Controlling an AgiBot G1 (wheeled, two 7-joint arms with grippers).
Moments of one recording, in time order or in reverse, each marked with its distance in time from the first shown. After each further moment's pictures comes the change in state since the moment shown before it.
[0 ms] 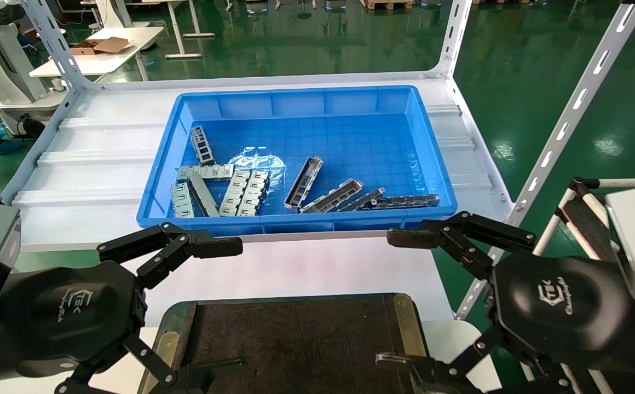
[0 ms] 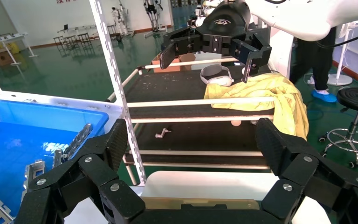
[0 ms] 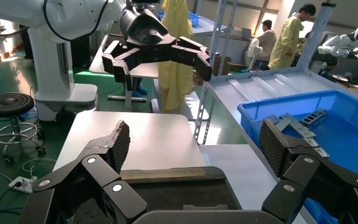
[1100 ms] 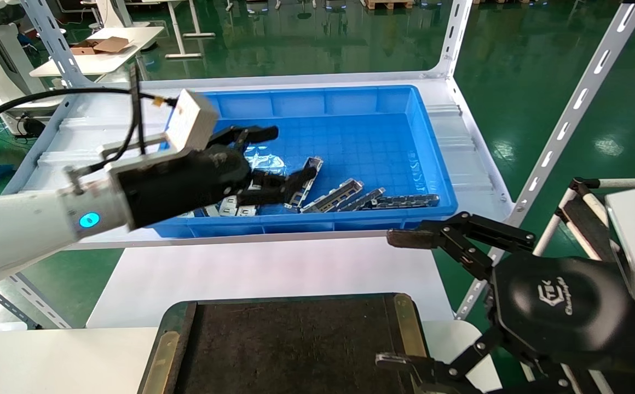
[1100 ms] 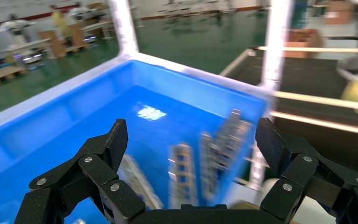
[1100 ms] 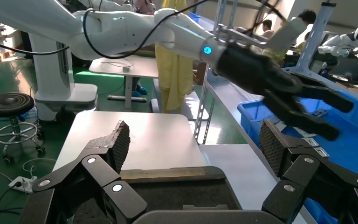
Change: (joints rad) left arm -0.279 0.397 0.157 0.380 0.395 -0.476 -0.011; right arm 0.001 0.000 -0.001 -0.001 0.001 0.000 -0.001
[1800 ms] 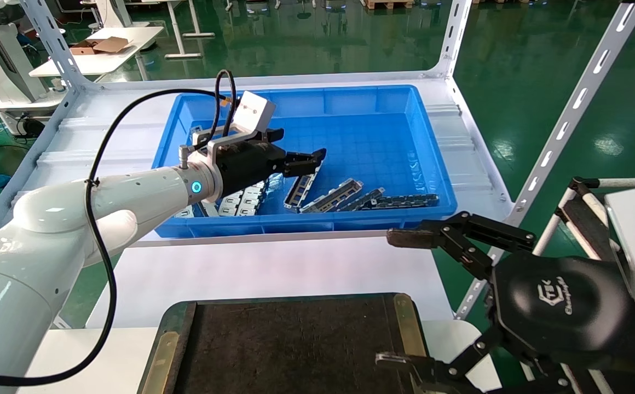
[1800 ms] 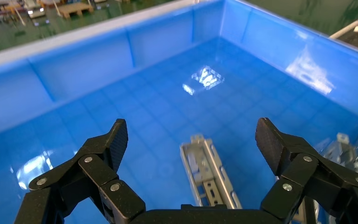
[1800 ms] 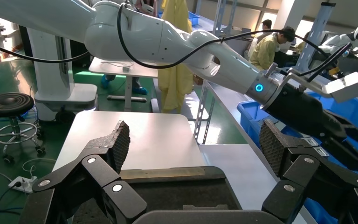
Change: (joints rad) left arm -0.198 0.329 0.079 0.547 0.135 -0.313 0.093; right arm 0.000 0.001 -0.002 0.000 0.001 0.001 -0.001
